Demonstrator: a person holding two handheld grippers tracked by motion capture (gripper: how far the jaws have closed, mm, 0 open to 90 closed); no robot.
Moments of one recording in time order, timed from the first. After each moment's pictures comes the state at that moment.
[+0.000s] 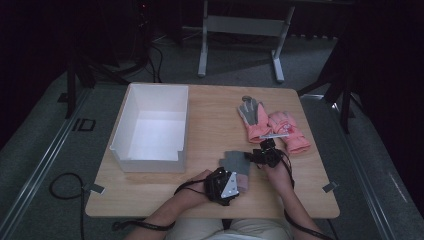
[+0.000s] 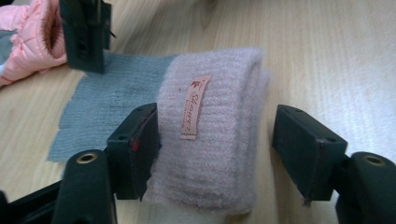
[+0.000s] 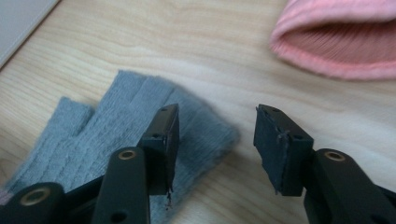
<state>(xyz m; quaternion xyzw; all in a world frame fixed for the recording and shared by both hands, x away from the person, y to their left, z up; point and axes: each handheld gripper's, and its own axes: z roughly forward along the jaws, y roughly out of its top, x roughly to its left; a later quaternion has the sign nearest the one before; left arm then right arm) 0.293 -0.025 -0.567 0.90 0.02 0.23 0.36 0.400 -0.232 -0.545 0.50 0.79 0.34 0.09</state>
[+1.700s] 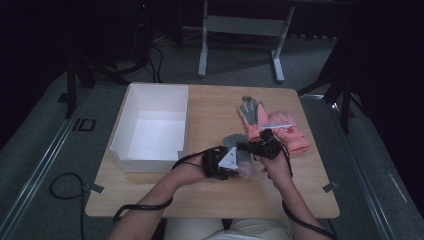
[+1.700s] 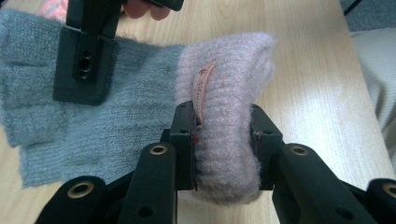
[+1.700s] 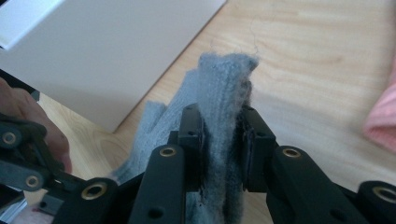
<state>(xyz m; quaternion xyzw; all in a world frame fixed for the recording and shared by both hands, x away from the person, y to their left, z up) 0.335 -0.008 -0.485 0.92 0.00 0.14 0.37 0.394 -0.214 -0.488 0.43 0.78 0.45 0.02</state>
